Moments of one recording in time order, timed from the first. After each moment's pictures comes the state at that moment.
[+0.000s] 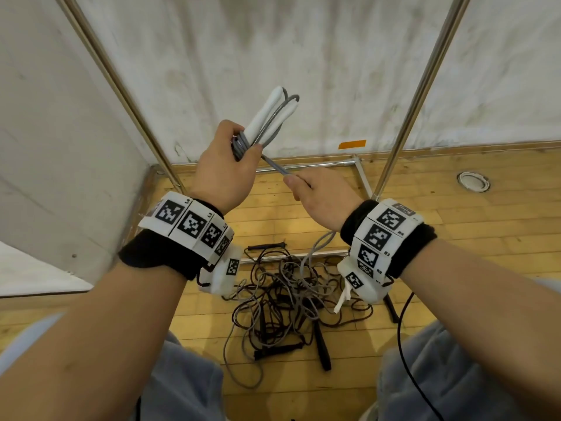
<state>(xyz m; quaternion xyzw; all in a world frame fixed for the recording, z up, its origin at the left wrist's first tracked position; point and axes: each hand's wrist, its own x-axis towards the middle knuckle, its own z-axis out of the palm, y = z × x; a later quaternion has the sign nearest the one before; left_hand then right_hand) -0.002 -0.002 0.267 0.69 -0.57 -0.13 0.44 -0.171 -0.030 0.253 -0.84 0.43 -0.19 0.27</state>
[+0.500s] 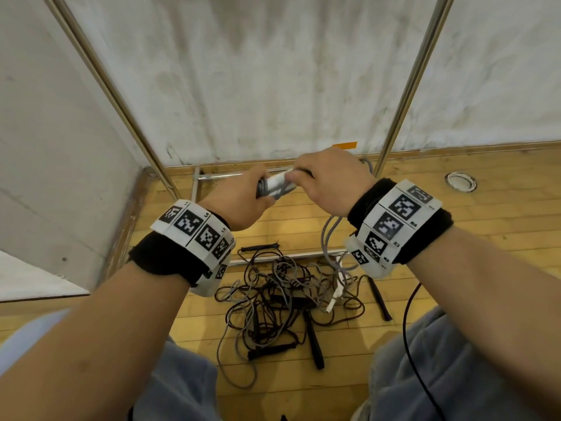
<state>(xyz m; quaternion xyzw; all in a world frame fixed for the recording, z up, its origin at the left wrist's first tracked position) -0.016 0.004 0.255 0.69 -0.70 -0.17 0.10 -0.192 -0.035 0.285 -0.90 0.39 -0.15 0.09</state>
